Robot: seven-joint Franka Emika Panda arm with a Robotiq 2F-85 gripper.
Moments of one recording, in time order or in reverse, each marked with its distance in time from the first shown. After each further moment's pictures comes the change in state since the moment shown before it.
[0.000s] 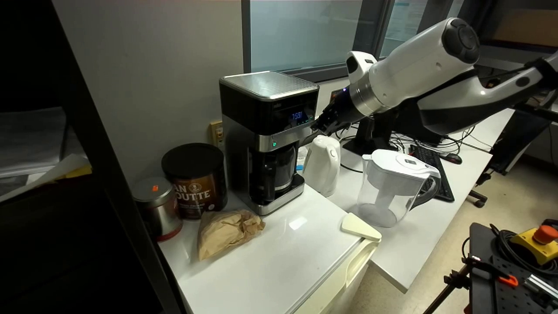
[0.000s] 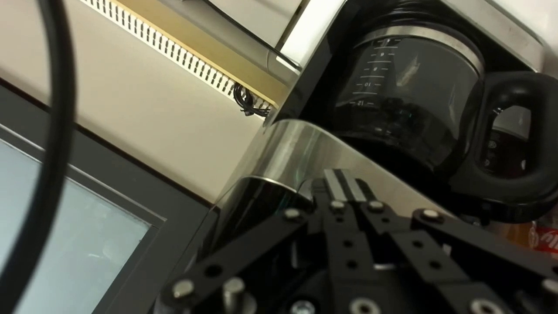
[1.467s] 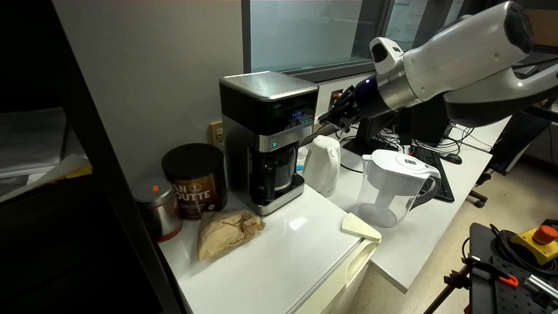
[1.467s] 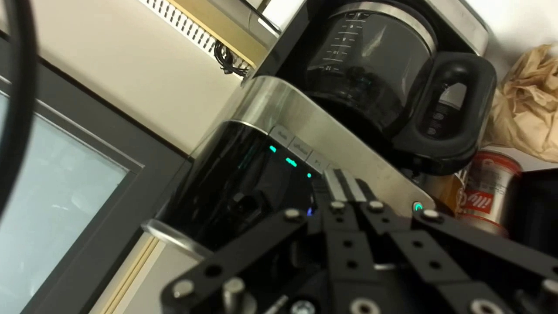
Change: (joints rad) arm -0.009 -0.141 -0.010 -0.106 -0.114 0.138 0.022
